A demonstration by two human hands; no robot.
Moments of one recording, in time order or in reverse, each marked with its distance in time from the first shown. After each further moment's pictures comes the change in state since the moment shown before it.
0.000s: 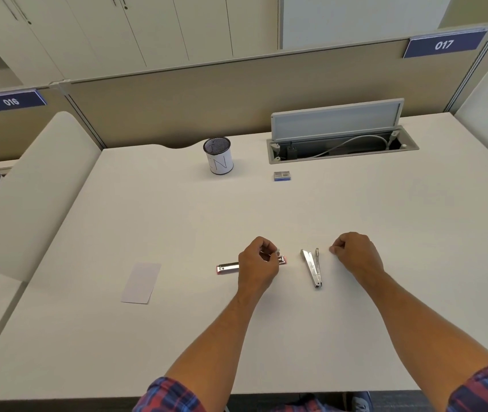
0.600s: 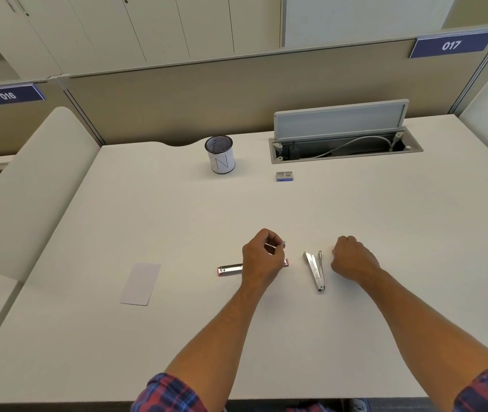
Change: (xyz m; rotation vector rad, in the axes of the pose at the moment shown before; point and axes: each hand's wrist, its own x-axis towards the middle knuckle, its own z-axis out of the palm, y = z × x) left_hand 0.012 0.018 0.001 -0.033 0.010 0.067; right_hand 0.009 -0.008 0.016 -0.434 -0.138 -0.074
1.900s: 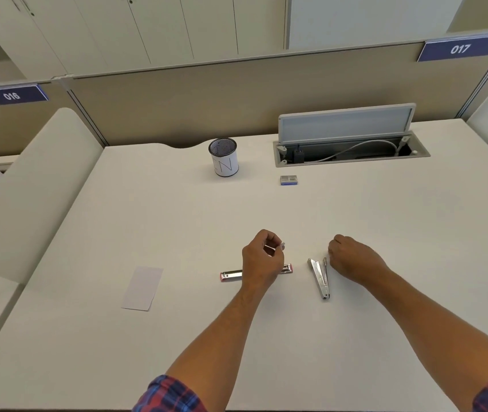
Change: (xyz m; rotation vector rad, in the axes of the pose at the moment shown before) left_hand 0.013 -0.007 -0.003 0.028 0.027 -0.013; right_hand 0.002 0.001 -0.015 -0.242 0.130 -0.426
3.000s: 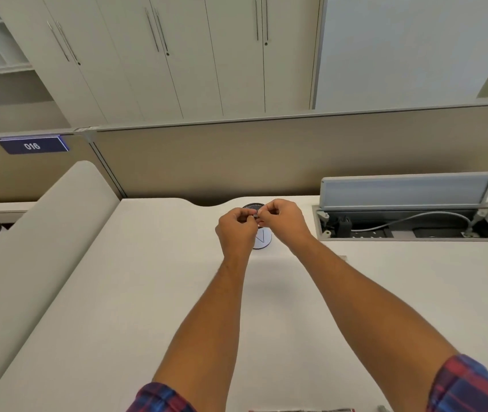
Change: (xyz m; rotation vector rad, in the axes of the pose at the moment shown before) left_hand 0.293 0.026 -0.081 -0.034 0.365 -0.060; right_hand 0.313 -0.163 -0.133 1.222 0.277 0.097
